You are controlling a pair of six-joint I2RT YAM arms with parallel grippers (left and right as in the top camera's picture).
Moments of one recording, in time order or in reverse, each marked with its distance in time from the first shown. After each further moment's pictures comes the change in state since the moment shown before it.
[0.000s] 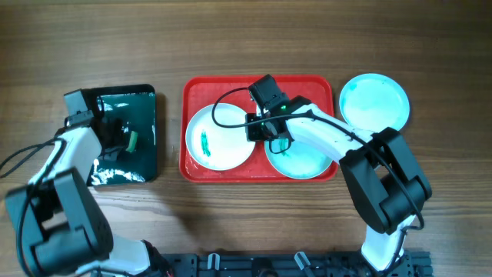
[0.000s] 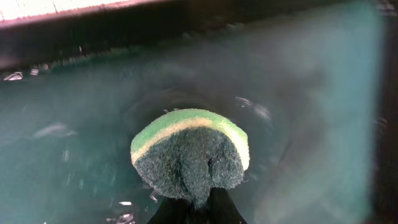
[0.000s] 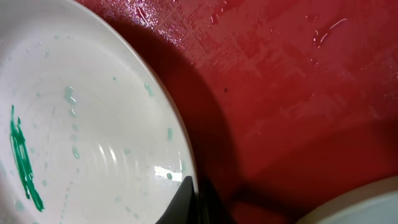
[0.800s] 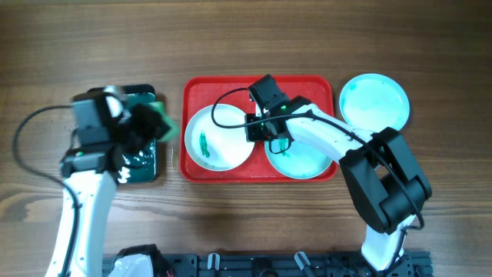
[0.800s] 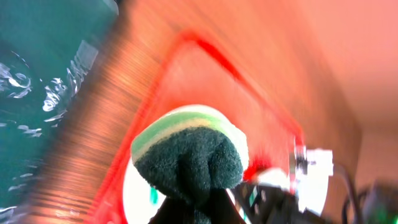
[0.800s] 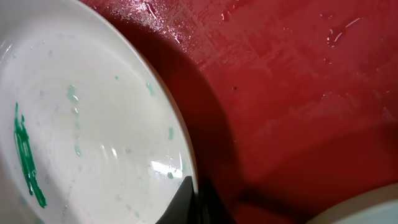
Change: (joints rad) left arm -0.226 -0.465 -0.056 -0.097 0.441 0.438; right arm 0.000 0.000 -0.001 0.004 -0.025 -0.018
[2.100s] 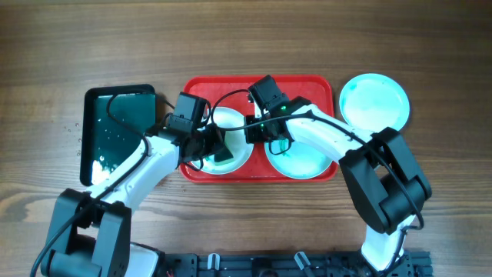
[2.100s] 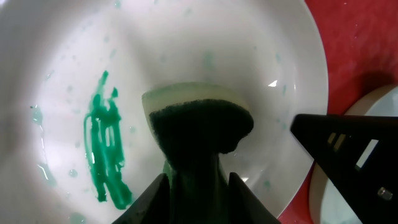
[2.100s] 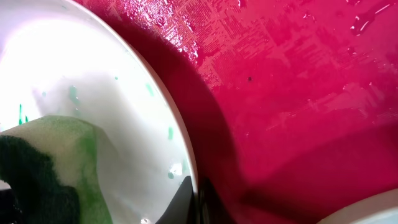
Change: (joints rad) left arm -0.449 0.363 -0.002 0.065 -0.189 0.008; right arm 0.001 0.000 -0.005 0.000 -0.027 -0.016
